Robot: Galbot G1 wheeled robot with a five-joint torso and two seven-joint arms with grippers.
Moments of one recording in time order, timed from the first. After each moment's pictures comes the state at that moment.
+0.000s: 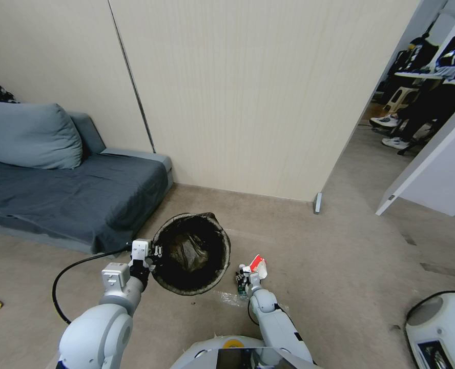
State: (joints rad) left arm 1.65 -1.38 -0.68 -2.49 -0.20 0.66 0.03; right arm -1.17 1.60 0.32 1.39 0.03 -0.32 -0.05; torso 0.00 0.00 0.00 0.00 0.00
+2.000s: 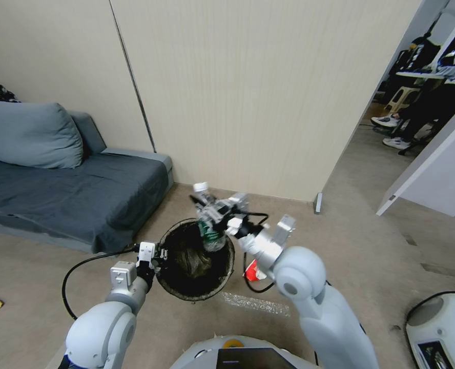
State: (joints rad) left arm 1.64 -1.34 -0.65 -2.46 -0.21 0.71 0.02; right arm -0.98 1.29 -0.11 2.31 0.61 -0.53 -0.02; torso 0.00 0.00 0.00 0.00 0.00
